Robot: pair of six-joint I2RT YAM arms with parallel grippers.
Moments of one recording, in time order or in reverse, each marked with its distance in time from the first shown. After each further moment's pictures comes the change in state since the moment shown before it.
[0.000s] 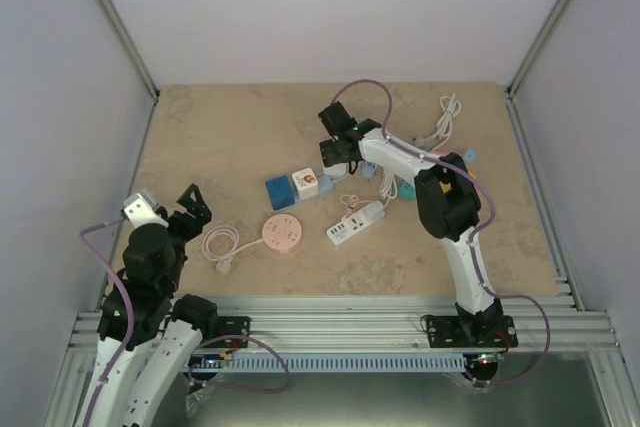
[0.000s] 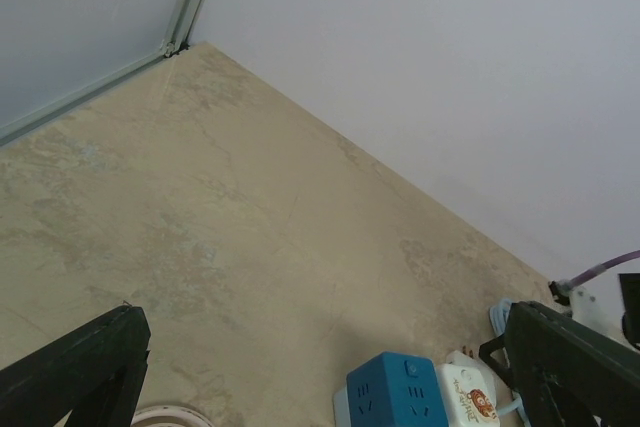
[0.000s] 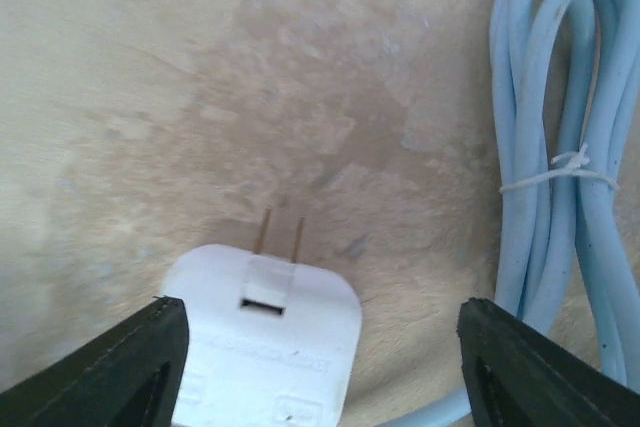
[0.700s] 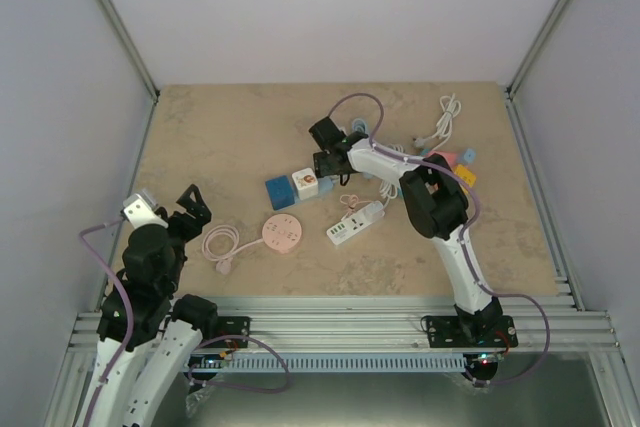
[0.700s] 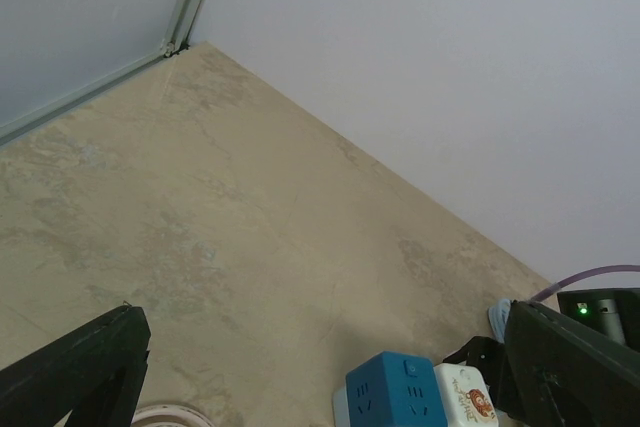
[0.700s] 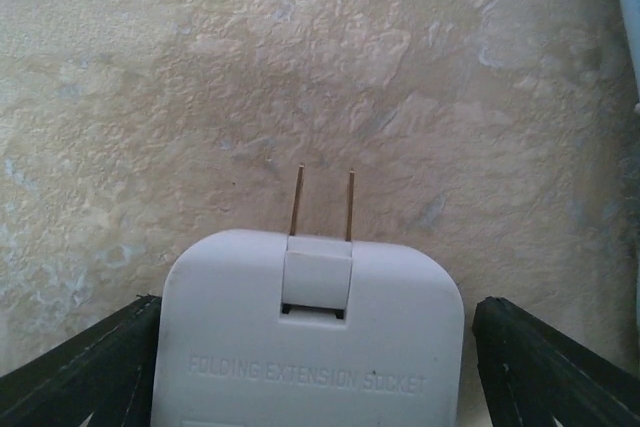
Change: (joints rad) left arm 0.000 -0.003 0.000 -0.003 0.000 -0.003; right arm 0.044 0.053 -0.042 0.048 0.011 0.159
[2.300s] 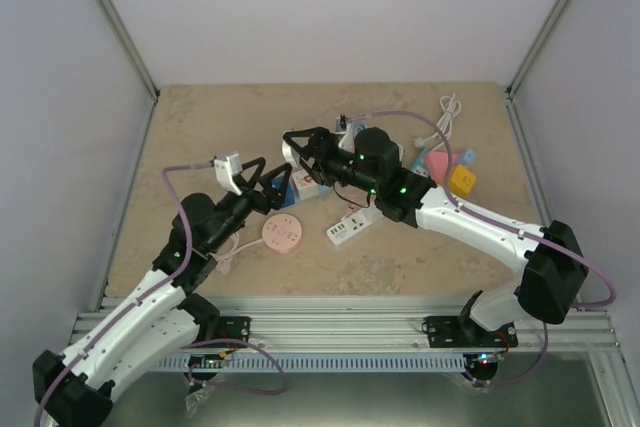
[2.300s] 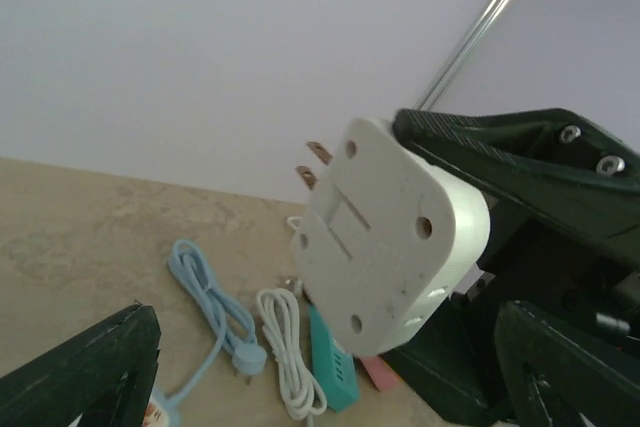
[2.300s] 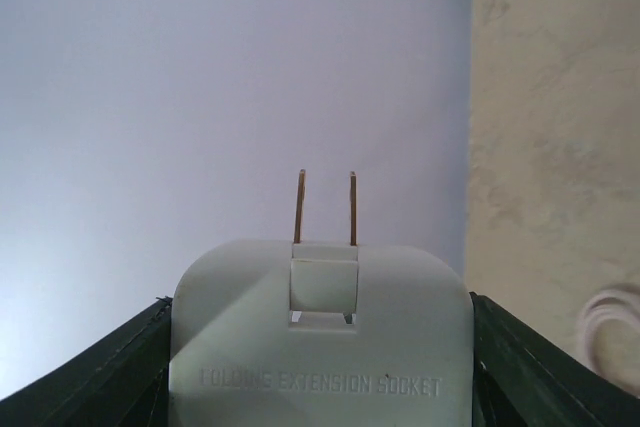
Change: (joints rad) left arm -0.233 0.385 -0.174 0.877 0.501 0.115; right arm 0.192 -0.839 -0.637 0.793 -0.410 0.900
